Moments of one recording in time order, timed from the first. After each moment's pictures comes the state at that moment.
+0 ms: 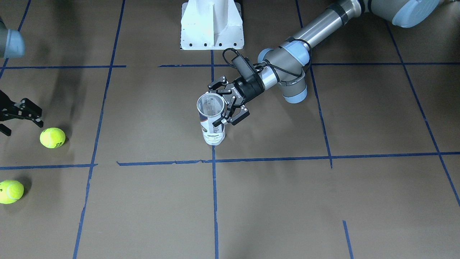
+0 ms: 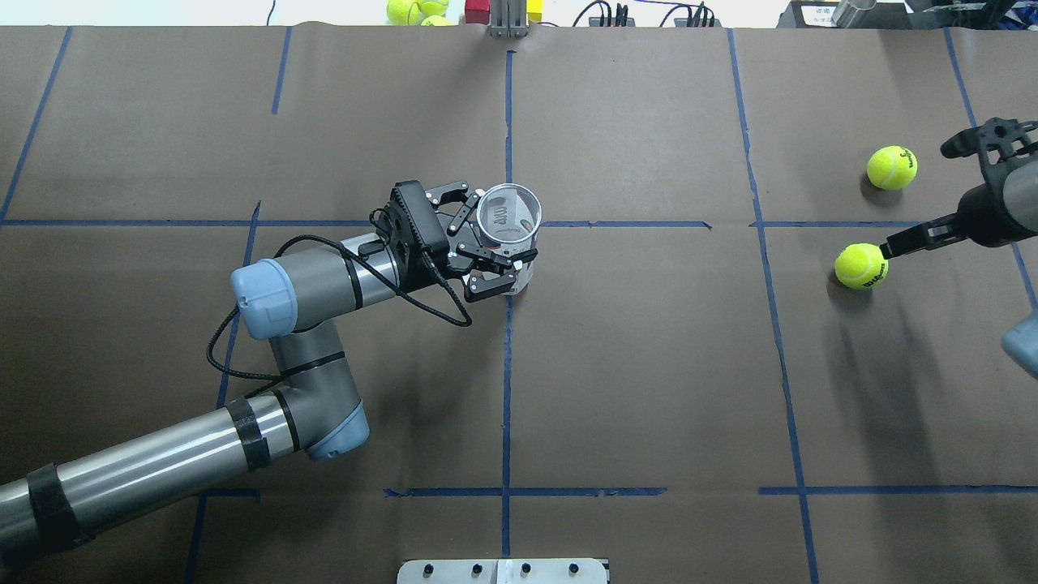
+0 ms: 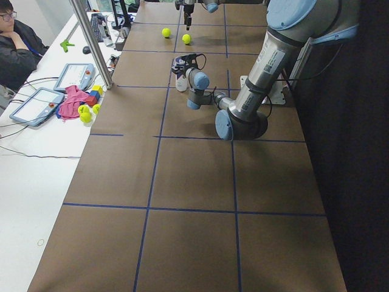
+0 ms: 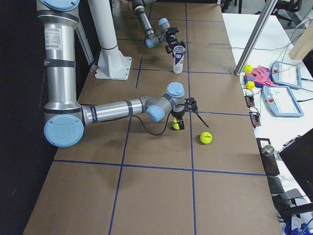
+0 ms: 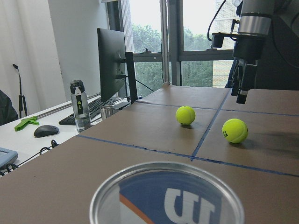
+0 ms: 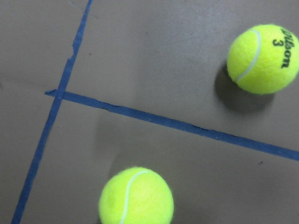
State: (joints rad) left arm -0.50 -2.26 -1.18 -3.26 -1.55 -0.28; right arm 1.04 -1.56 1.69 -1.02 2.15 0.56
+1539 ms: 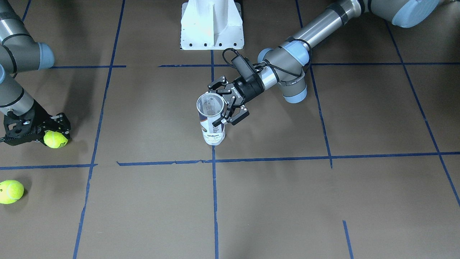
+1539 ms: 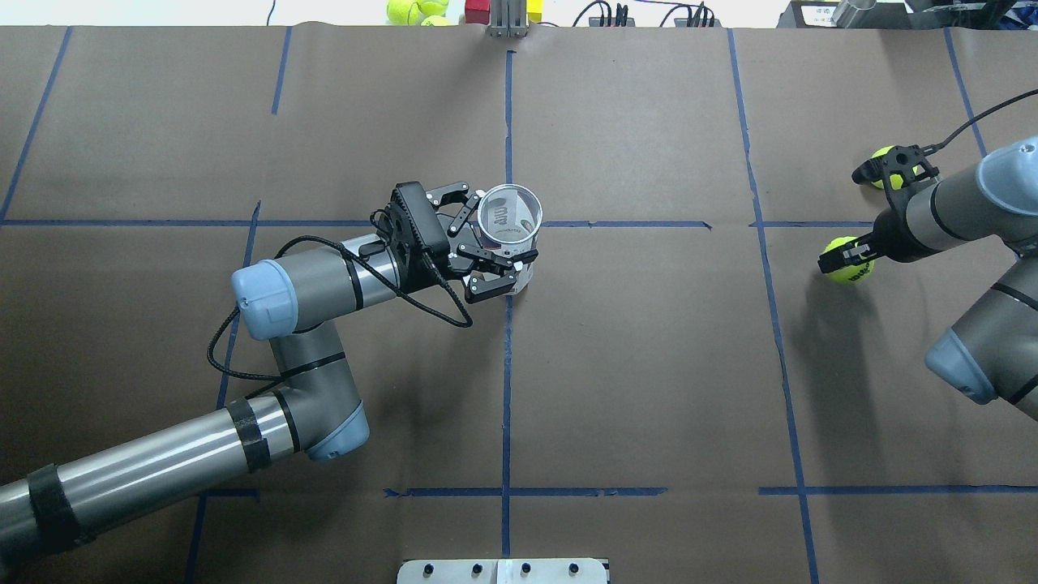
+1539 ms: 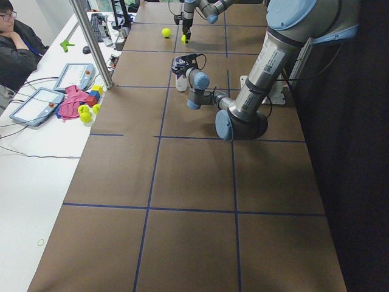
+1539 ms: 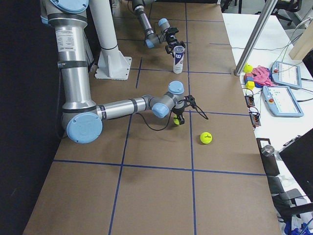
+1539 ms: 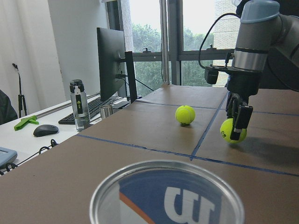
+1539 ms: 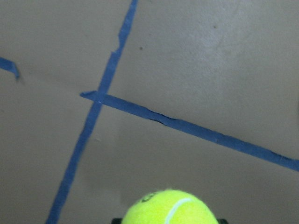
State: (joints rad) left arm -0.50 -2.26 -1.18 -3.26 -1.55 -0.28; right arm 0.92 -1.47 1.64 -1.02 2.06 0.59
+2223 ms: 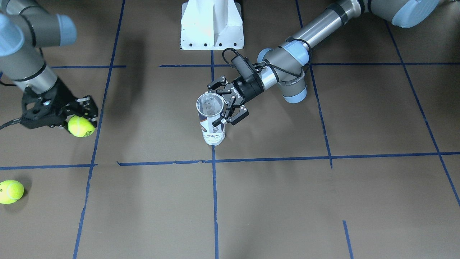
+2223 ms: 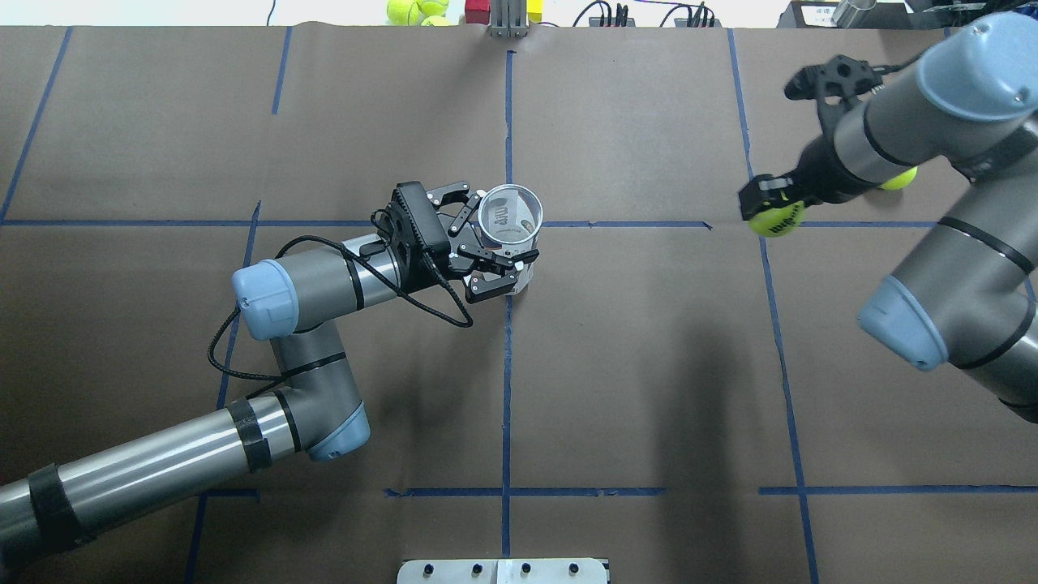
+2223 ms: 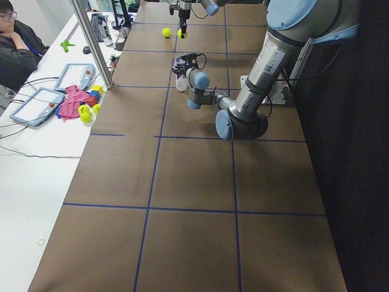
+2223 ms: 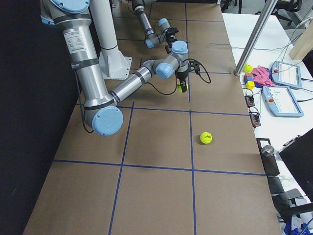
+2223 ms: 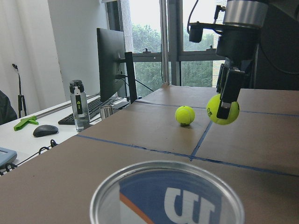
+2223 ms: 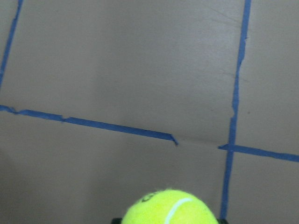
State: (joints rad) left arm -0.50 -2.26 -1.18 -3.26 -1.55 -0.28; right arm 0.89 -1.22 1.93 -1.51 2.07 0.82
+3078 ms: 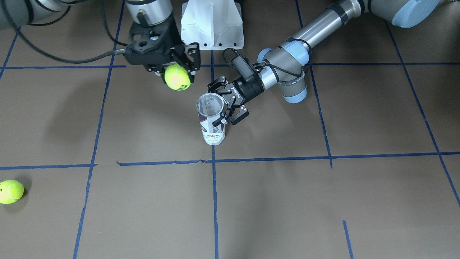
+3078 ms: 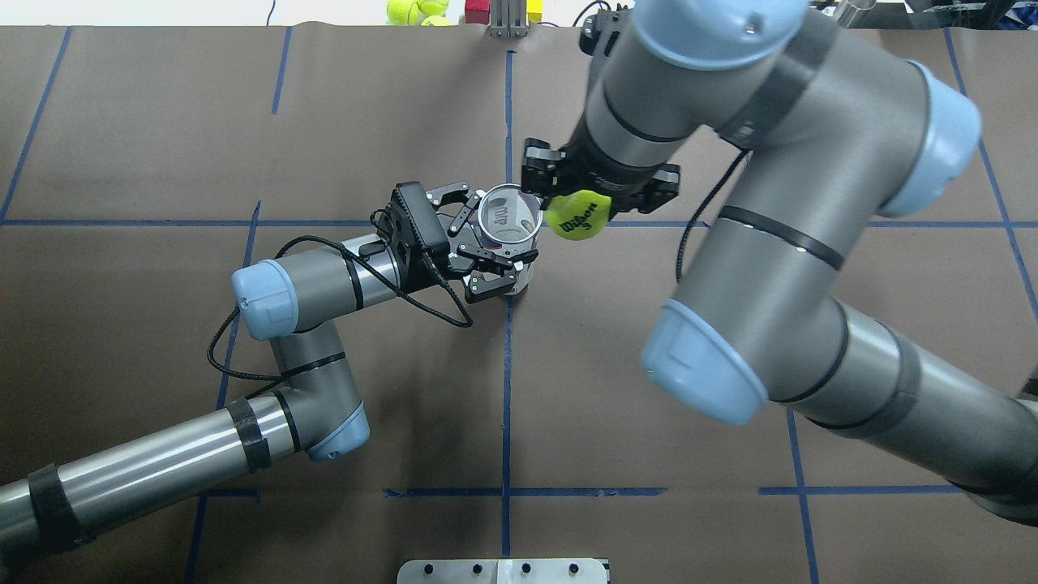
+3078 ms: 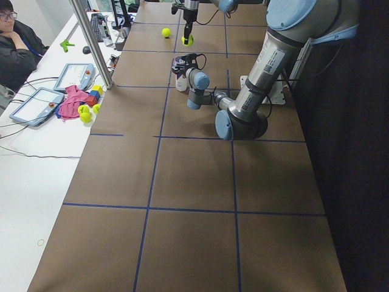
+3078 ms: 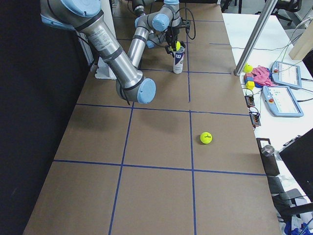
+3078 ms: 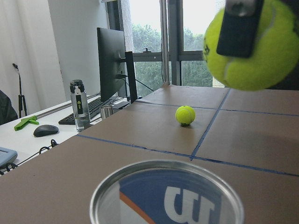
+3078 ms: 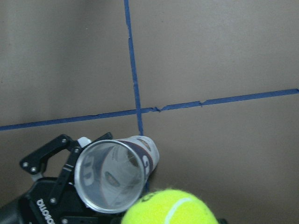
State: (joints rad) left arm -0.50 -2.26 -1.18 -3.25 -1.55 -0.28; right arm 0.68 -0.72 1.91 -1.90 1.94 1.26
